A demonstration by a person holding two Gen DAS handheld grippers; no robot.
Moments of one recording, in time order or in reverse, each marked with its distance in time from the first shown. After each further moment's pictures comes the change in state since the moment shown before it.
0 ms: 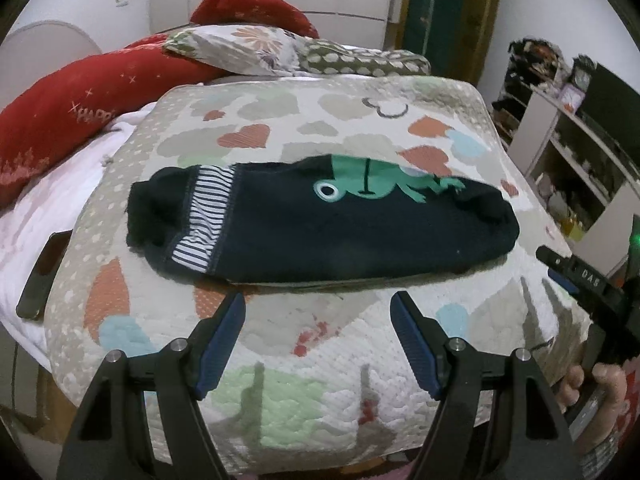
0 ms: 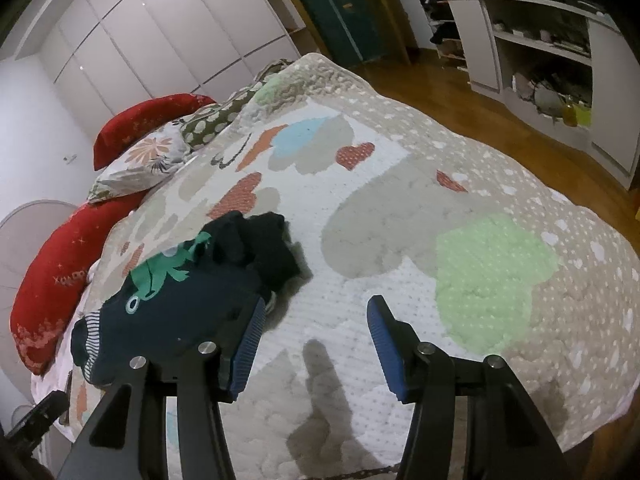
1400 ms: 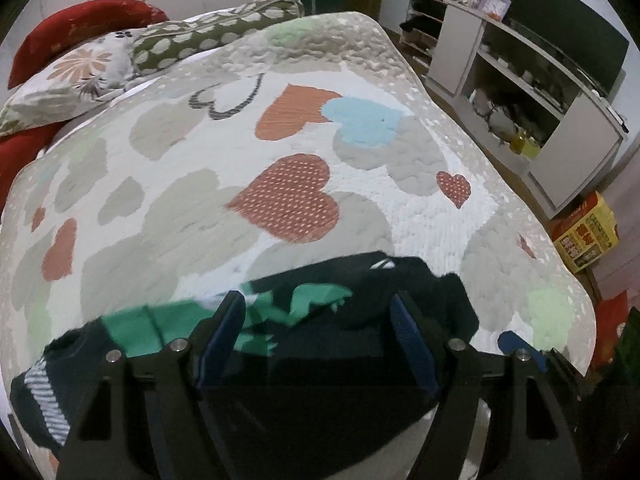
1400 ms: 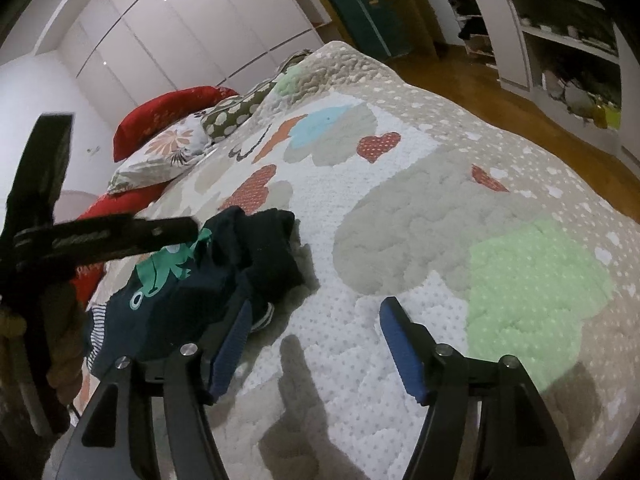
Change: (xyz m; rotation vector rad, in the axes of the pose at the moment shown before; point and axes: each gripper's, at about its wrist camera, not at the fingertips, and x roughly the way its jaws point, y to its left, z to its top) left arm 0.148 -0.159 0.130 0.323 0.205 -0.211; right arm 0.034 -0.007 0.005 -0.046 0.013 0.107
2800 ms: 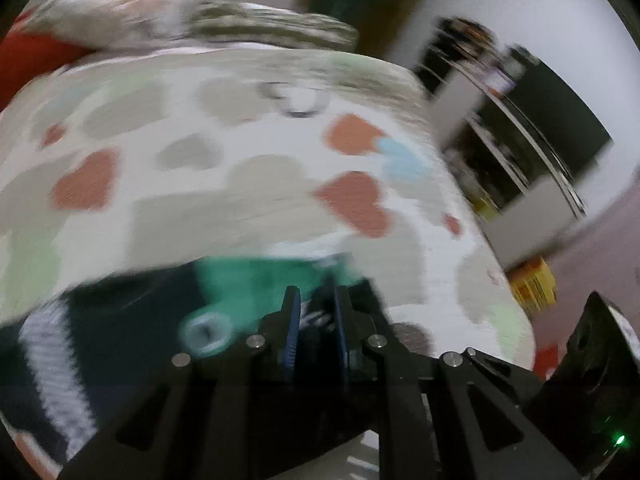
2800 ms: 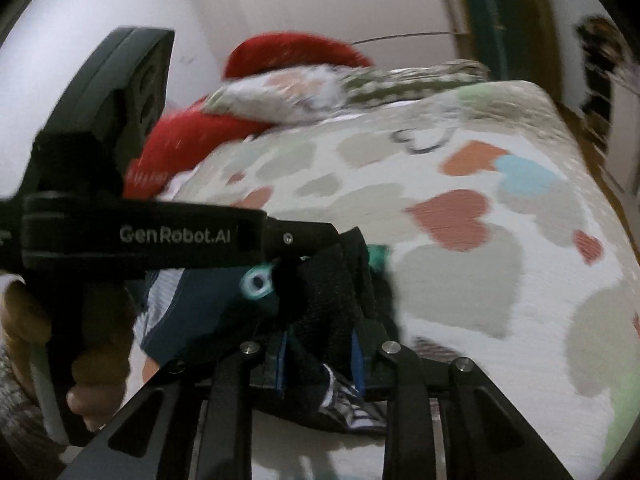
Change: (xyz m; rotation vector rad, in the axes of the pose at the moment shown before) left arm -0.048 0.137 -0.058 -0.277 -0.095 -0.218; right arm 0.056 0.191 -0.003 -0.447 0.109 0.164
